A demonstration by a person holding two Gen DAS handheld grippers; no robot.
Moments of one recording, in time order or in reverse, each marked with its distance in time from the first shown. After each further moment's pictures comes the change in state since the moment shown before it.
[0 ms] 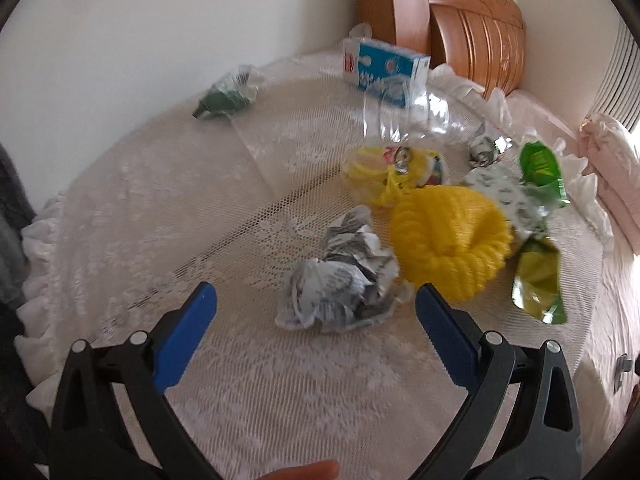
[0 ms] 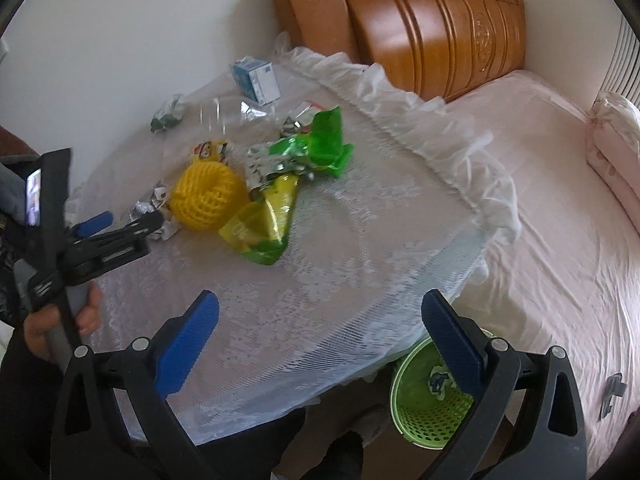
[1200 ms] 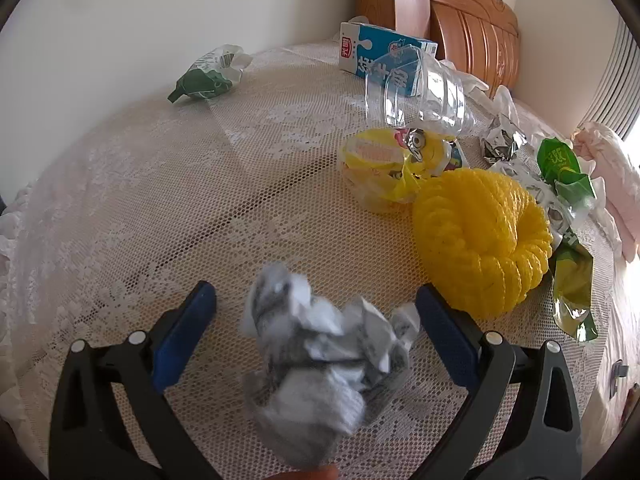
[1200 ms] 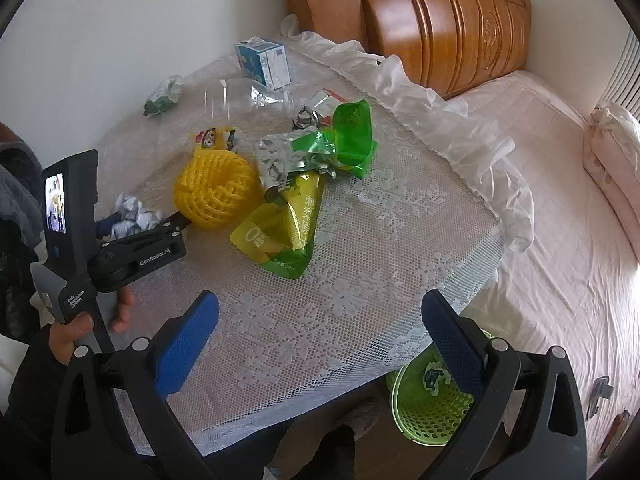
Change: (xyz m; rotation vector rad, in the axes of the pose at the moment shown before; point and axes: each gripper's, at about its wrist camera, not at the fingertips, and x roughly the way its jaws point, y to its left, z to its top) left arm 0.037 0.001 -0.007 -0.023 -0.032 -0.059; right arm 0.018 0.029 0.015 -0.030 0.041 -0.053
